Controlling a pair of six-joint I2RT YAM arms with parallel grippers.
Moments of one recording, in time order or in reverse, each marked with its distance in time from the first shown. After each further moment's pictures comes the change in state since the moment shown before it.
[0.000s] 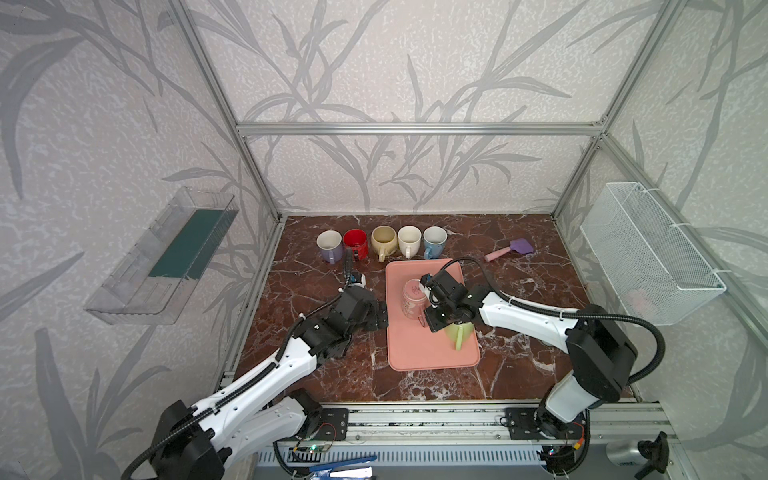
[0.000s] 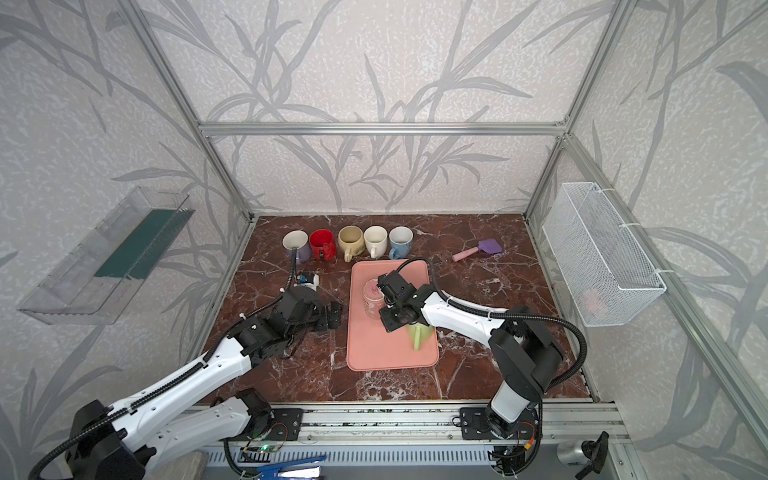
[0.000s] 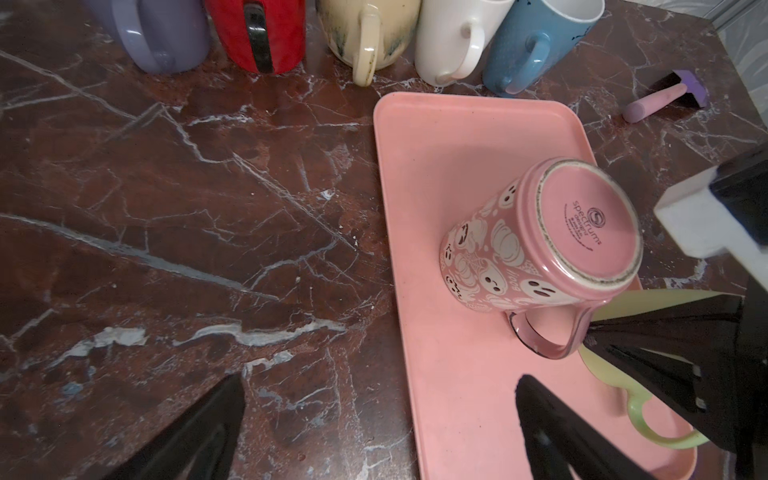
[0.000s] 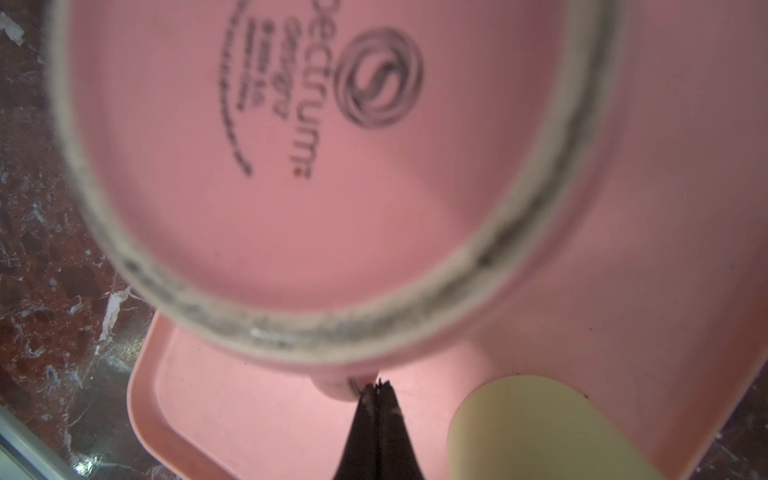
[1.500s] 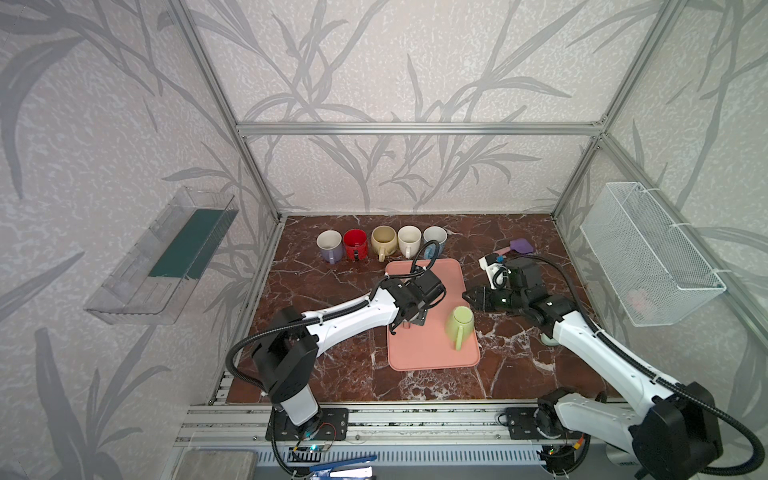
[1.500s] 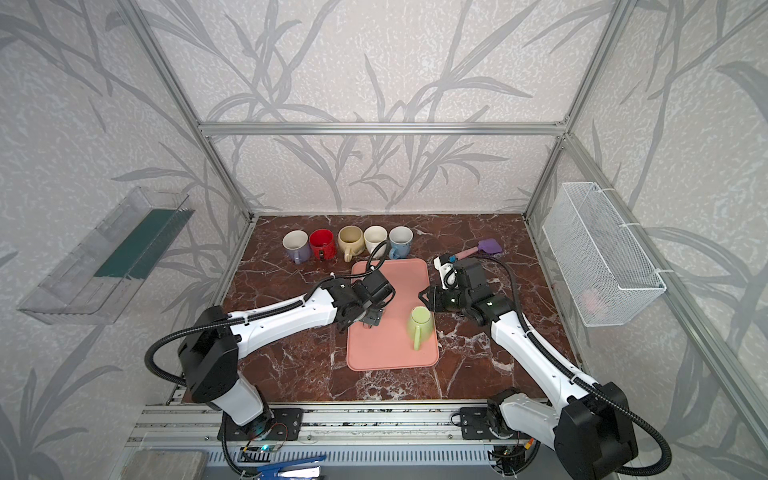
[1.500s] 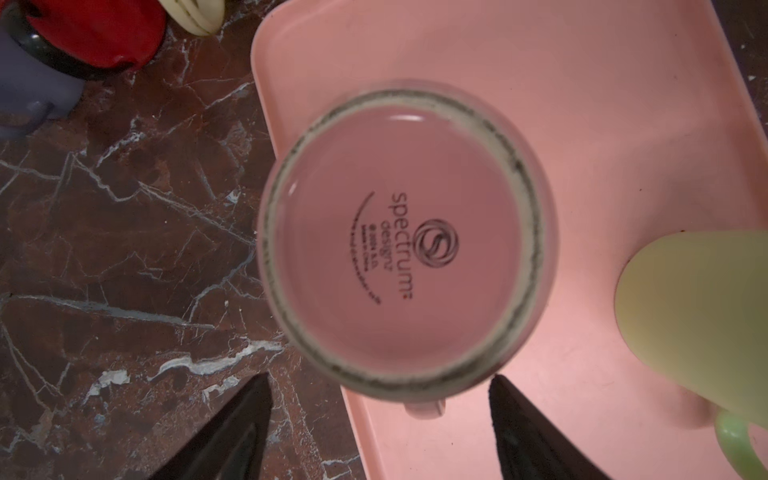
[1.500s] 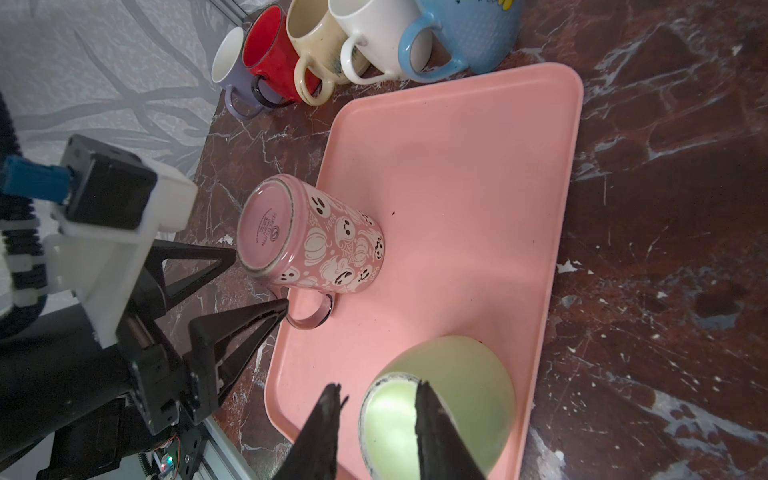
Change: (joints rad) left arm -0.226 0.727 0.586 -0.317 -0.112 0.028; right arm -0.454 -0.517 -0.298 0.122 -0.371 0.105
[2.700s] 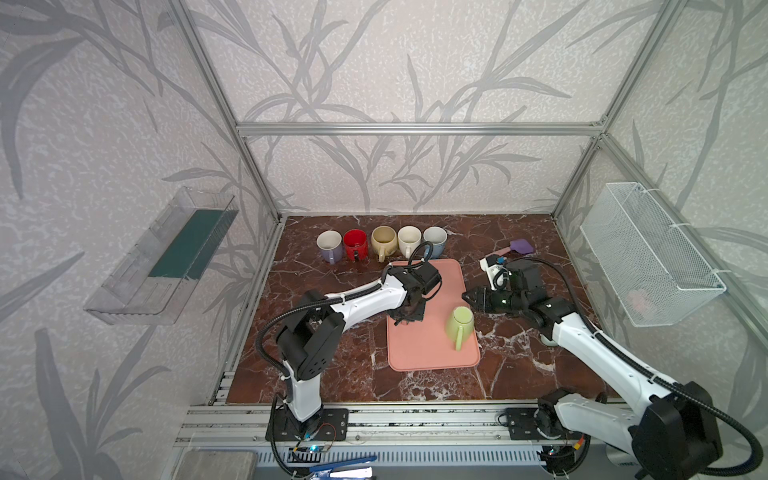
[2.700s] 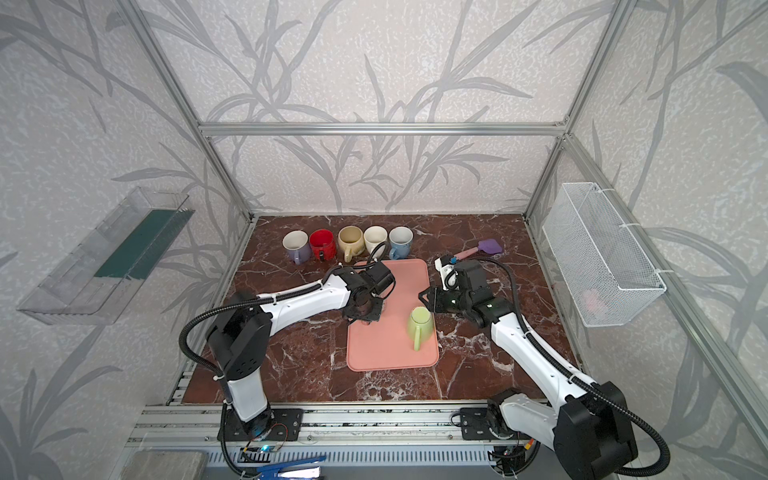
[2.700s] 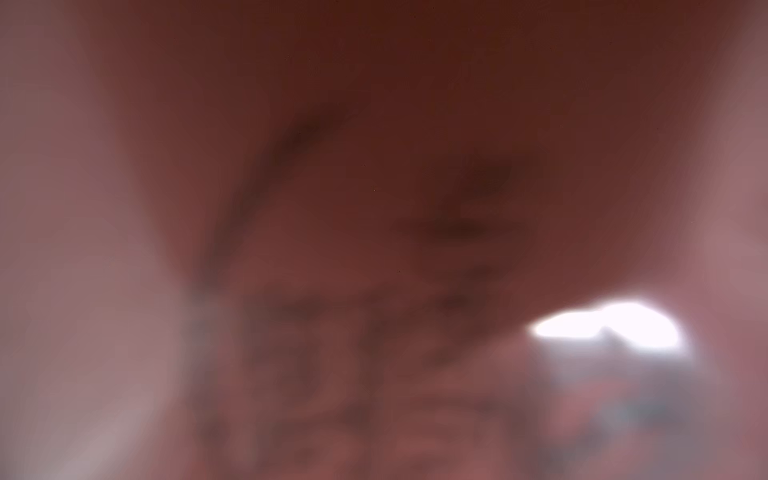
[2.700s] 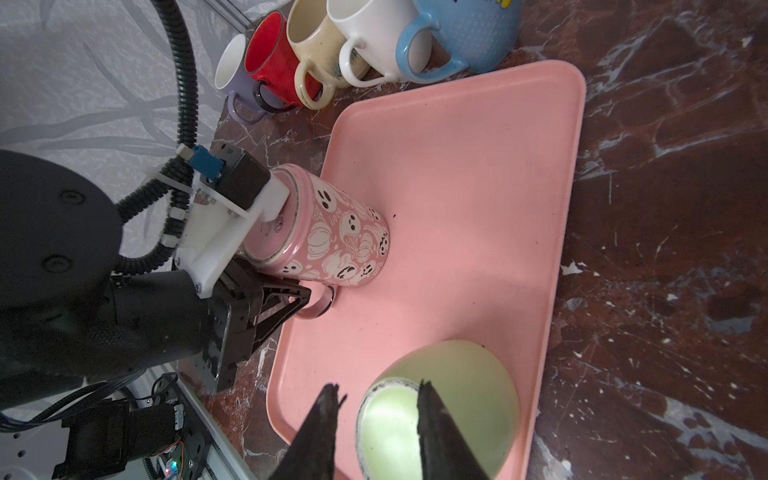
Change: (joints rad) left arm 0.099 0.138 0.060 -0.042 0.236 -0.035; right arm -0.009 0.000 -0.026 0.046 -0.016 0.015
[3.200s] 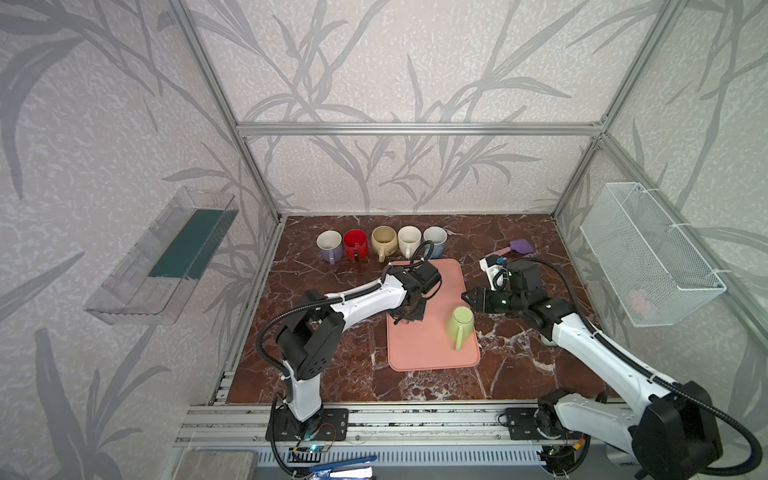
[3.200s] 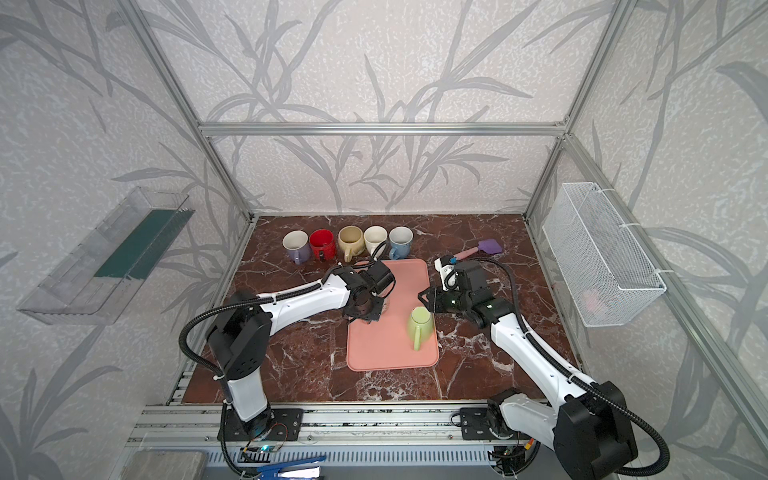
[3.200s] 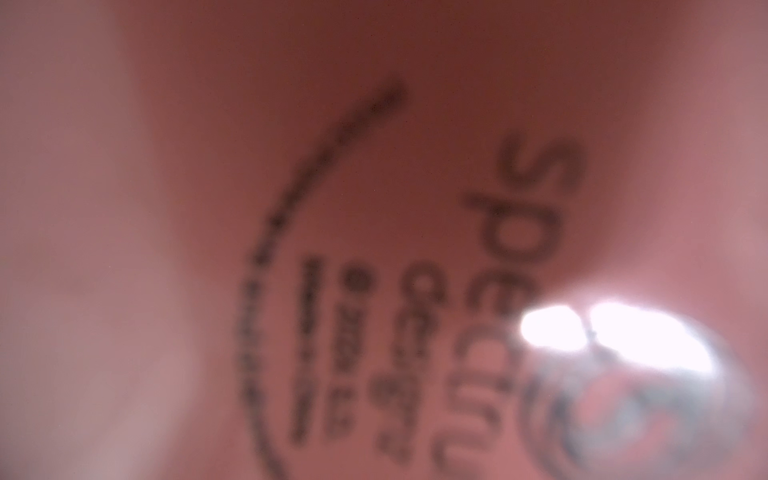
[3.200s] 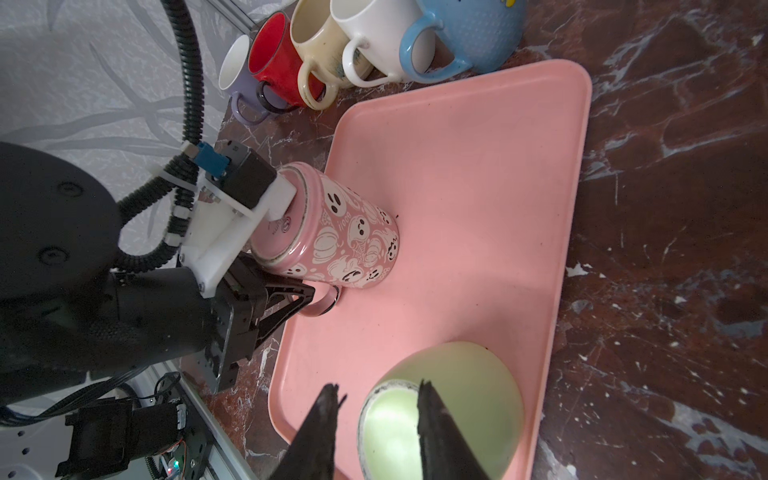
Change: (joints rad) left arm 0.000 -0.004 -0.002 0.011 0.005 0.055; right arm 0.000 0.000 -0.009 0.017 -0.010 0.004
